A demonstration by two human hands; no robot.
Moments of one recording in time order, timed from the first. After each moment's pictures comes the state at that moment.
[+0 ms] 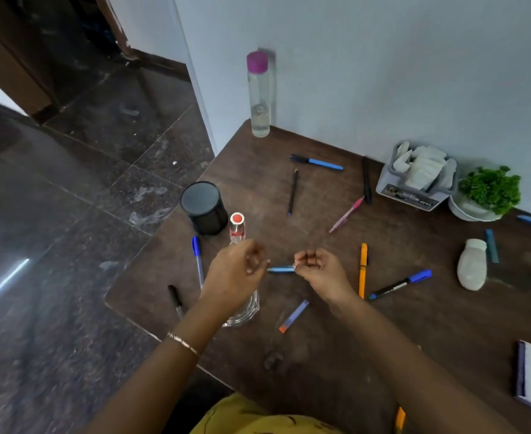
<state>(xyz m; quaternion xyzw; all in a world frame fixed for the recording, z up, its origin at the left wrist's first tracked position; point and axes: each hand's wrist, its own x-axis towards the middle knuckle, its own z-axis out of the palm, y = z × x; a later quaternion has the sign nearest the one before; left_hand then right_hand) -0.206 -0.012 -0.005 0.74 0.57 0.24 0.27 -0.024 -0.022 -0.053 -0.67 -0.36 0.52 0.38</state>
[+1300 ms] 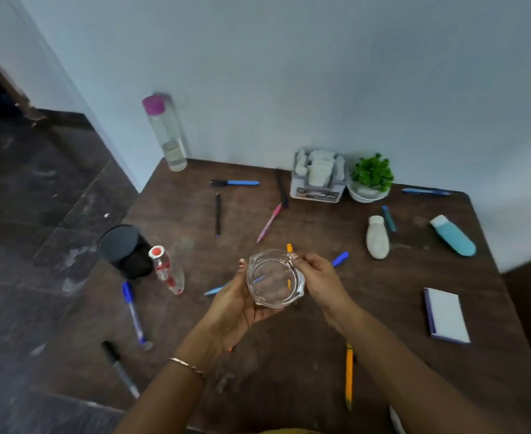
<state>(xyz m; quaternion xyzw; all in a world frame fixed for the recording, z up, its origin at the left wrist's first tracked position) -0.099 -0.046 -0.001 0.29 0.38 0.22 0.85 0.059 -0.084 -0.009 -0.64 -0.24 0.49 0.54</state>
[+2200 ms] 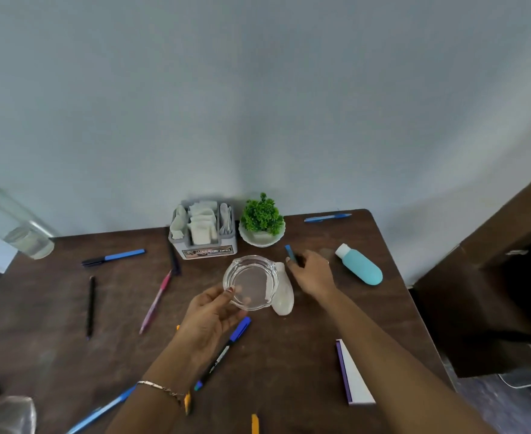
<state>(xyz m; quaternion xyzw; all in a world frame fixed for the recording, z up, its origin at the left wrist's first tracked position) 0.116 0.003 -0.016 0.35 0.47 0.21 0.78 0.332 -0.051 -0.072 -0.86 -0.31 0.26 0.31</state>
